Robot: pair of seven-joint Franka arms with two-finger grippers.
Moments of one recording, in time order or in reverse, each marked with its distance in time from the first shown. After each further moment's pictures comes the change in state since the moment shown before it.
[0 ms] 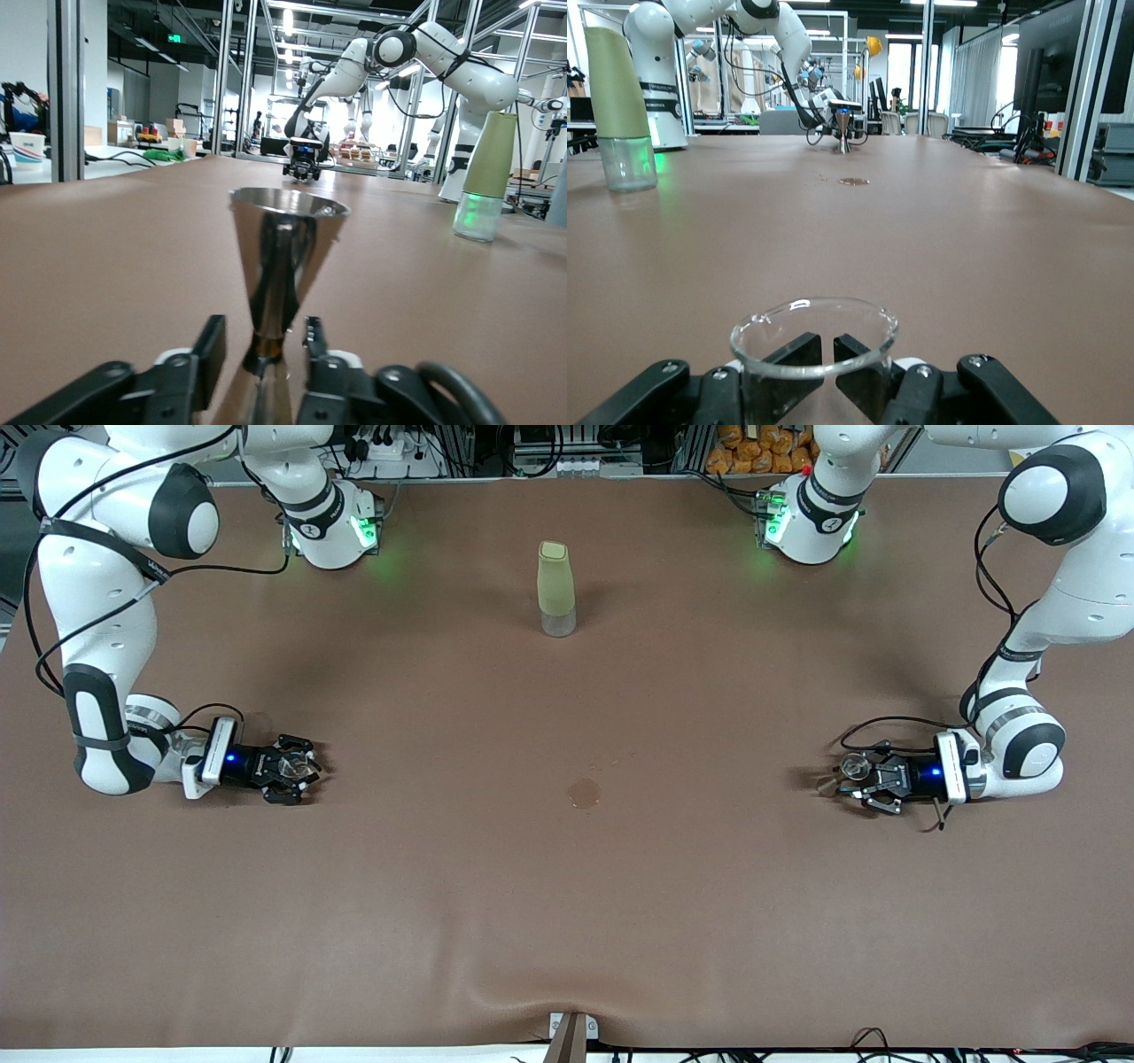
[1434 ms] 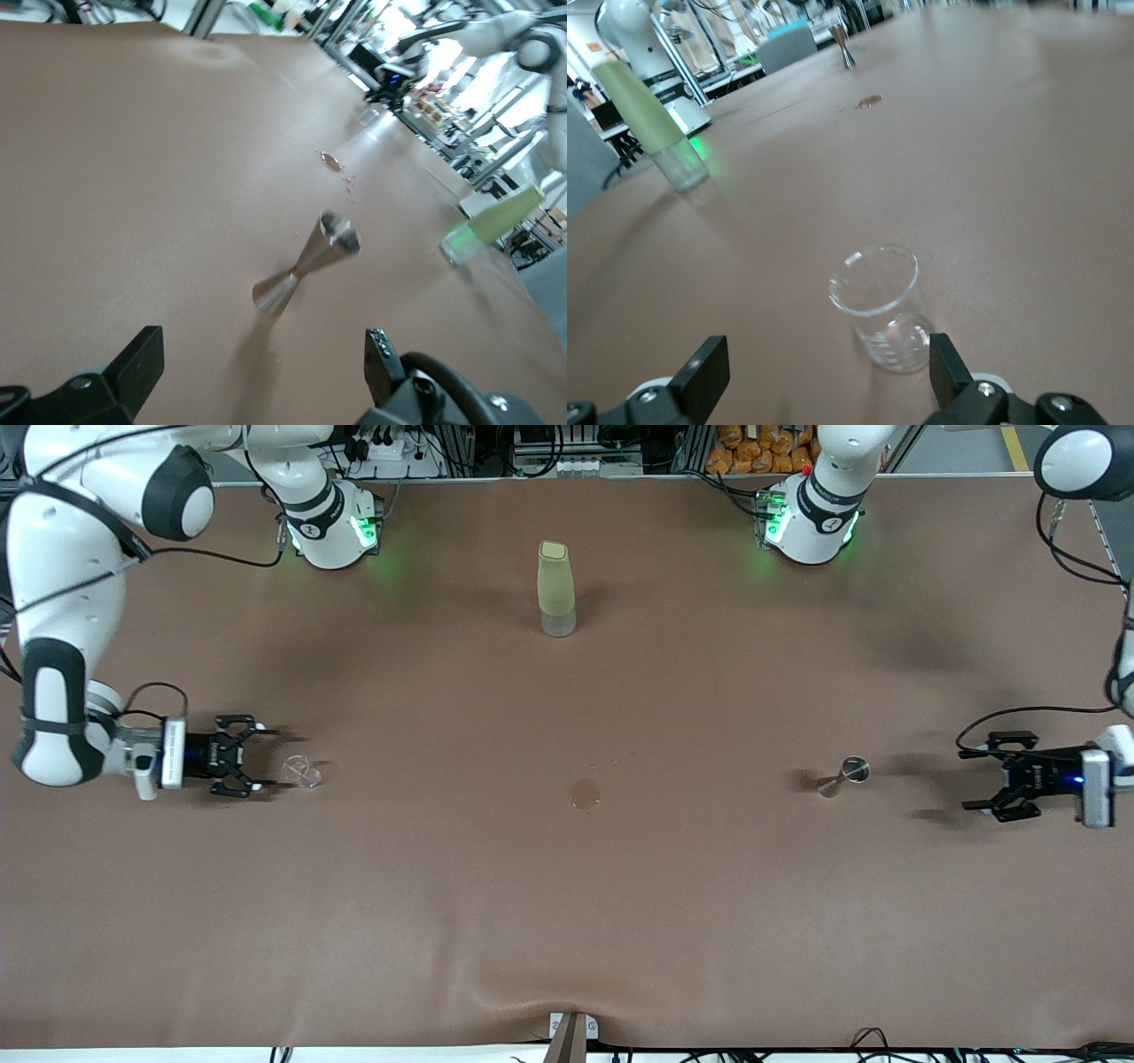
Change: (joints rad) left arm 0.111 -0.155 0.005 0.268 0.280 -0.064 -0.893; right arm 0.101 -0.158 -0.213 0.015 -0.281 -0.004 0.540
